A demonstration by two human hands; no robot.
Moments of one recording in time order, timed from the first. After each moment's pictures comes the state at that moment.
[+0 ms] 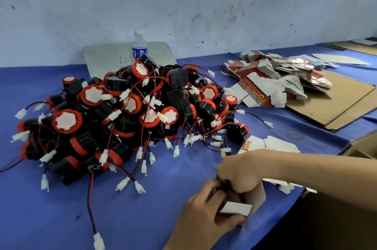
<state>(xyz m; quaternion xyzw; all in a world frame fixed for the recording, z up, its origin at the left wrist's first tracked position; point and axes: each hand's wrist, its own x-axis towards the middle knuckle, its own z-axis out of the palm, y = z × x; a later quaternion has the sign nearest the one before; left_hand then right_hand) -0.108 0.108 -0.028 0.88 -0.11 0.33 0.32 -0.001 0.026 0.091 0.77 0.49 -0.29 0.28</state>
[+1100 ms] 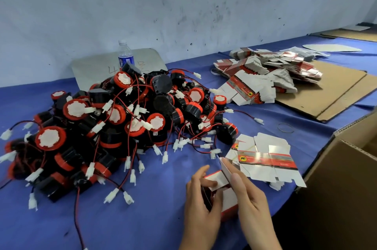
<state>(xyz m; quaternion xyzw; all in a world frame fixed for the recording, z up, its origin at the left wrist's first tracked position) -0.098 0.079 -0.034 0.78 0.08 0.19 0.60 -0.073 -0.023 0.009 0.70 0.12 0.03 -0.70</state>
